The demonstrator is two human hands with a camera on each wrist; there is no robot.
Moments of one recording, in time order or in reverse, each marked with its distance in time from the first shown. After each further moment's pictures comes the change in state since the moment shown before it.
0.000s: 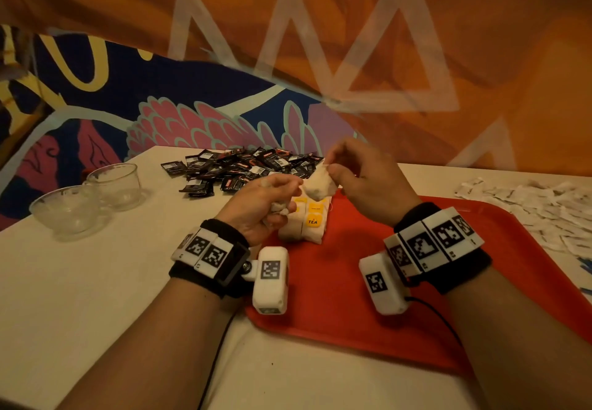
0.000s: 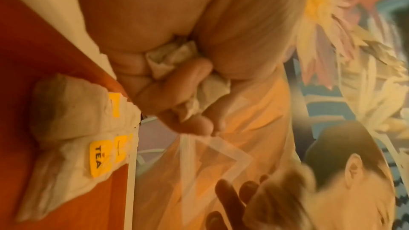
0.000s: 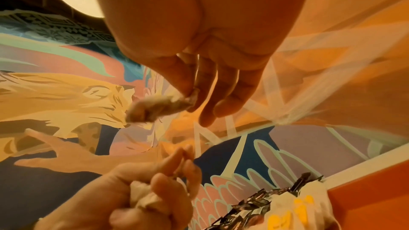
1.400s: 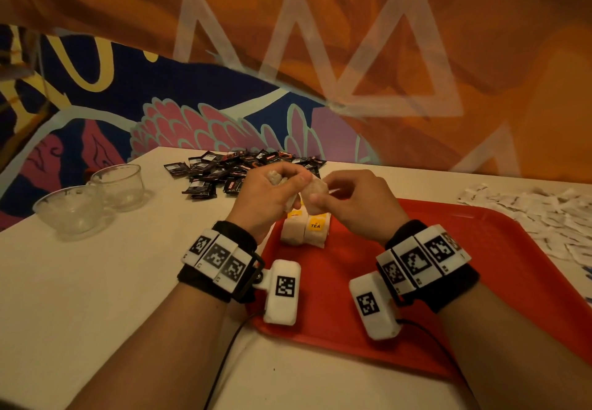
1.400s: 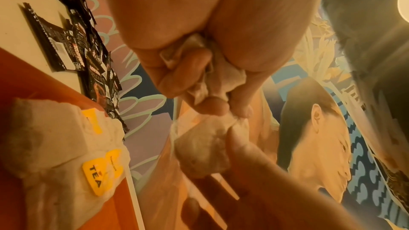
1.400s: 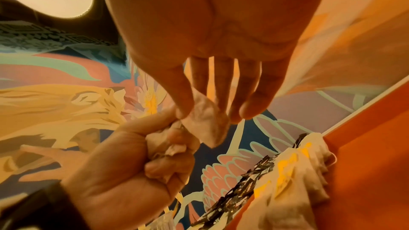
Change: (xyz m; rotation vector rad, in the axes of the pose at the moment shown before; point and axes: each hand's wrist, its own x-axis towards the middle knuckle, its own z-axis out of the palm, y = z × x) left_hand -0.003 0.001 0.012 0.380 0.089 0.465; right_hand -0.010 -0.004 0.018 -0.008 -0.103 0.237
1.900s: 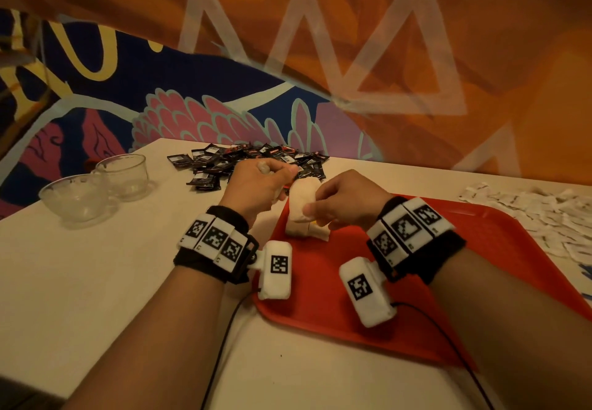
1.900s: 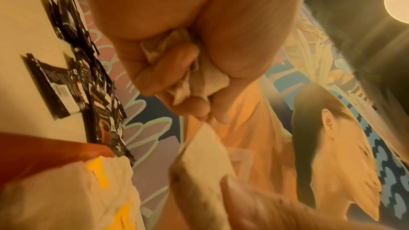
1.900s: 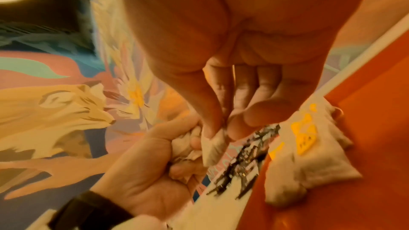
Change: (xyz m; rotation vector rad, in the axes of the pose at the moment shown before) left_hand 0.009 -0.003 -0.022 0.156 0.139 -0.143; right_hand 0.014 -0.017 0.012 0.014 -0.290 0.326
